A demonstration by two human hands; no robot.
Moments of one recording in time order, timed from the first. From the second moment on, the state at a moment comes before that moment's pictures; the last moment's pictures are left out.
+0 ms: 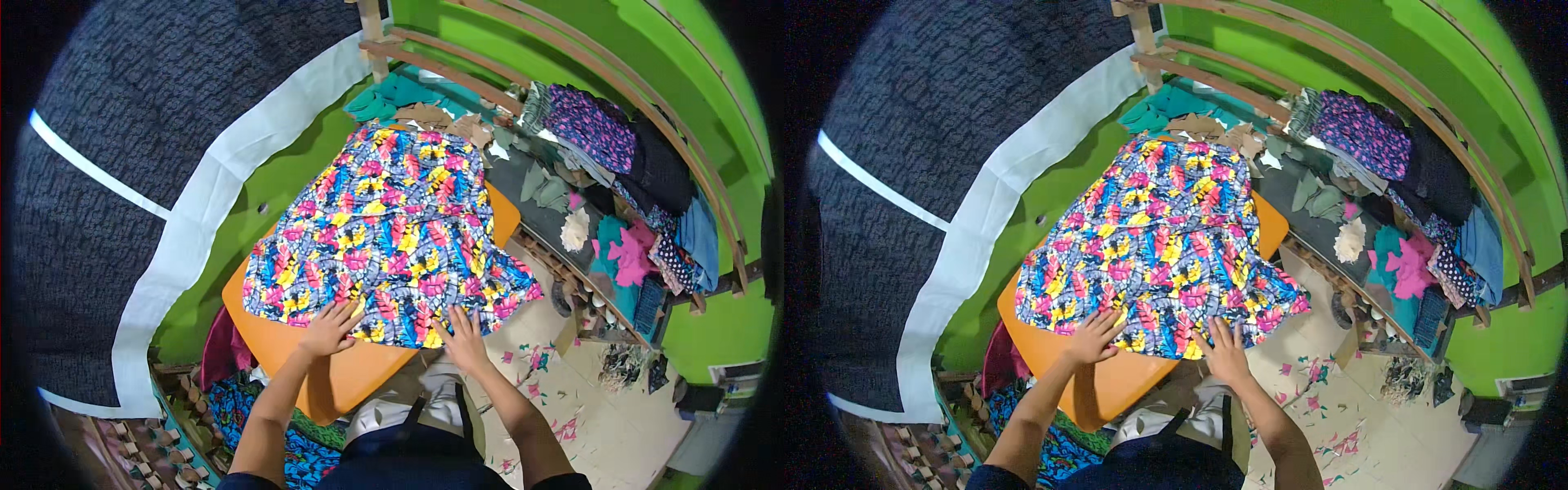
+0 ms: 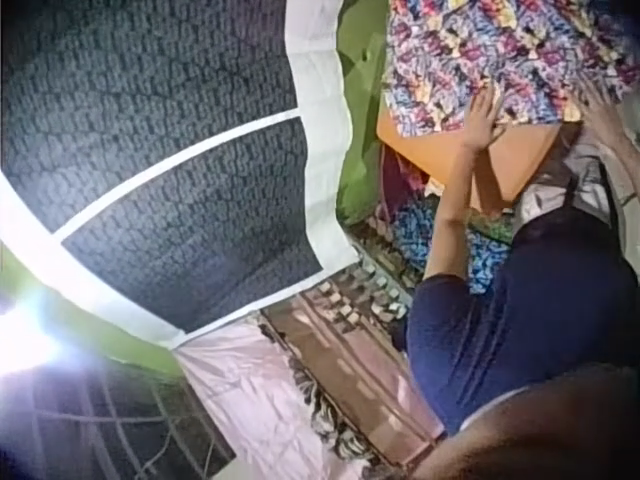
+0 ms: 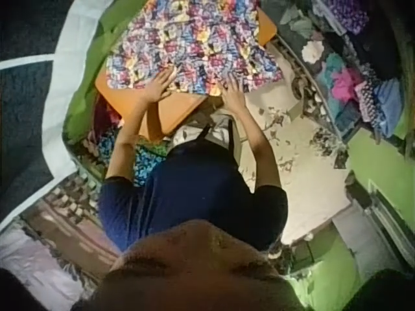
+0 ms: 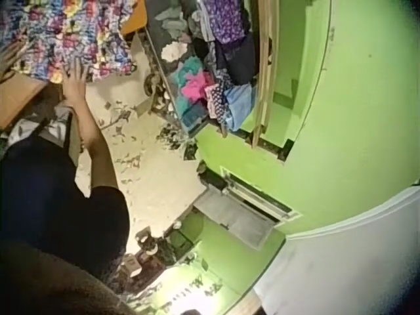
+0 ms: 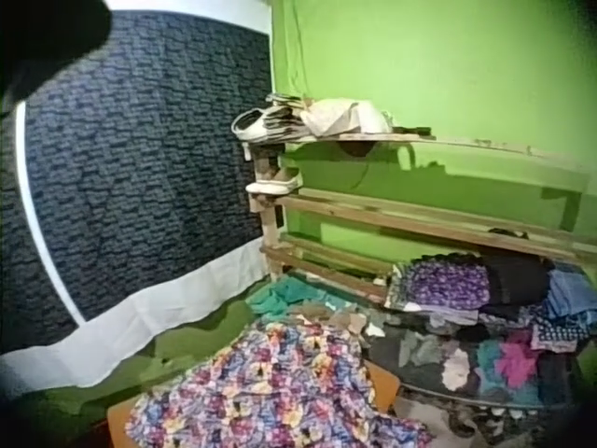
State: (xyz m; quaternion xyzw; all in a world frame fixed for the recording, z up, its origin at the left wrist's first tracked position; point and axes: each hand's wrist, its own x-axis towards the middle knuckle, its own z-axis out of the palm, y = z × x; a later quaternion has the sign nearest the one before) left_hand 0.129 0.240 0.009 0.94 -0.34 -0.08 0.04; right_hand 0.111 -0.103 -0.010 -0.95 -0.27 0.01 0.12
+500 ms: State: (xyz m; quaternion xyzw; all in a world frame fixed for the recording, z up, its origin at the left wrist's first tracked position) left_hand 0.182 0.318 0.090 0.97 -0.16 -0.19 0.00; right_hand 0.202 -0.096 0.098 -0.81 -0.23 0.47 0.27
